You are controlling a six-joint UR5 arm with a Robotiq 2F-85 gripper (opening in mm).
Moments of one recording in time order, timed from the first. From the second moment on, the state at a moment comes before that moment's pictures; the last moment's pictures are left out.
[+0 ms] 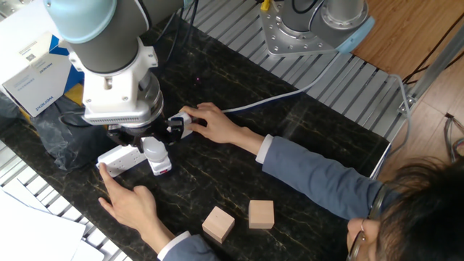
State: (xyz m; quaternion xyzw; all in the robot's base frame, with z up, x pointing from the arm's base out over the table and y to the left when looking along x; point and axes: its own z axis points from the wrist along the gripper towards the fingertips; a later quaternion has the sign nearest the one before) arm 0.602 0.021 0.108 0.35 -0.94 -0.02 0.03
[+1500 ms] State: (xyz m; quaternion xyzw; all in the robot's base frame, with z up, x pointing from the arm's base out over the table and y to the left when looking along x) arm 0.611 0.017 0.107 0.27 -0.96 0.00 0.03
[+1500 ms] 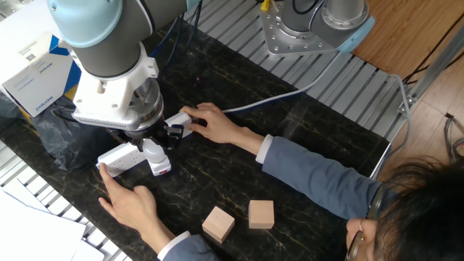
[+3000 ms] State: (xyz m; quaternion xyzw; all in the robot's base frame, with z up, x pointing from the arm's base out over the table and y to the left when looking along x) arm 0.640 0.052 0.140 0.38 -0.92 0.01 -0.01
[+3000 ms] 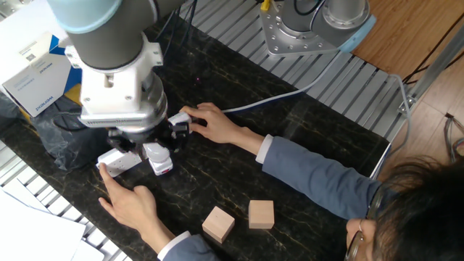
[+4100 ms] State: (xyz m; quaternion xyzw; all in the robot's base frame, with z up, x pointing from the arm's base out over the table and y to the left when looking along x) arm 0.619 0.078 0.061 0.48 -0.87 0.03 0.07
